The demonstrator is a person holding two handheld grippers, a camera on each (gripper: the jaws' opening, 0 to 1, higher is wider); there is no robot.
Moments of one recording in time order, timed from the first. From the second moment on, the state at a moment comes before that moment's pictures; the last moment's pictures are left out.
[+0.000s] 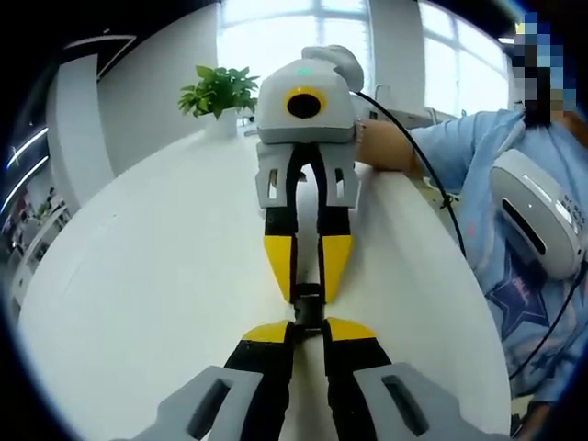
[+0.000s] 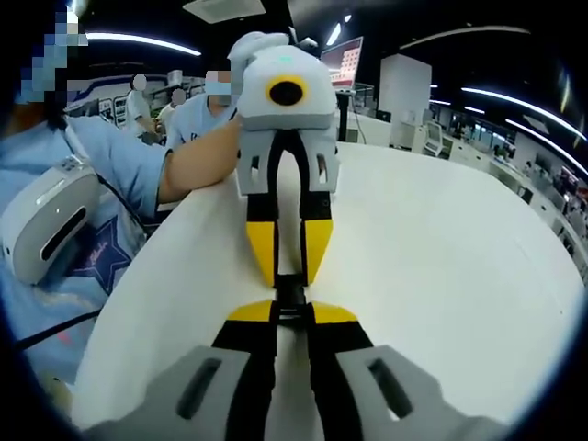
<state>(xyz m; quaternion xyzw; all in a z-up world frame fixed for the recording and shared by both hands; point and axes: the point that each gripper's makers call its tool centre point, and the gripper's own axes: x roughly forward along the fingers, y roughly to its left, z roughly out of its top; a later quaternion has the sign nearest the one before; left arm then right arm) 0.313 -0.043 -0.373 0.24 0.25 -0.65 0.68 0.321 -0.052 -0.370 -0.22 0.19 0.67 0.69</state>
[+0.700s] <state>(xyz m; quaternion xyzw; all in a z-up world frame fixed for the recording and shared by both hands) 0.328 -0.050 -0.373 0.21 0.23 -0.65 0.69 0.332 -0.059 -0.368 -0.22 0.19 0.65 0.70</state>
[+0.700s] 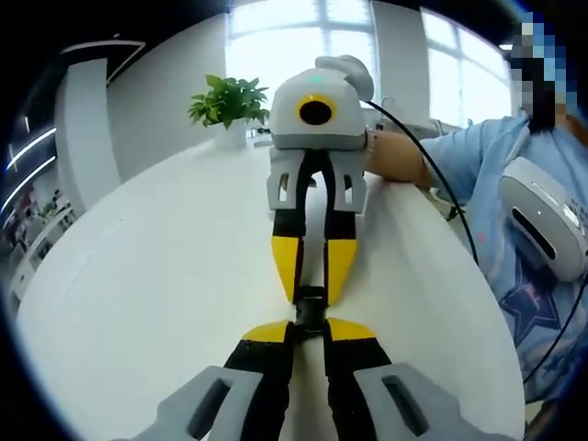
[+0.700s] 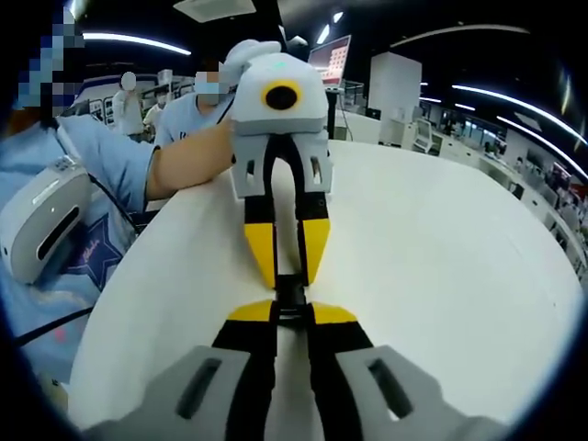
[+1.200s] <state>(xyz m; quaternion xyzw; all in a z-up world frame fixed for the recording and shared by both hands) 0.345 -0.053 -0.372 0.22 0.24 -0.65 0.69 0.346 -0.061 -0.368 -0.22 0.19 0.64 0.71</state>
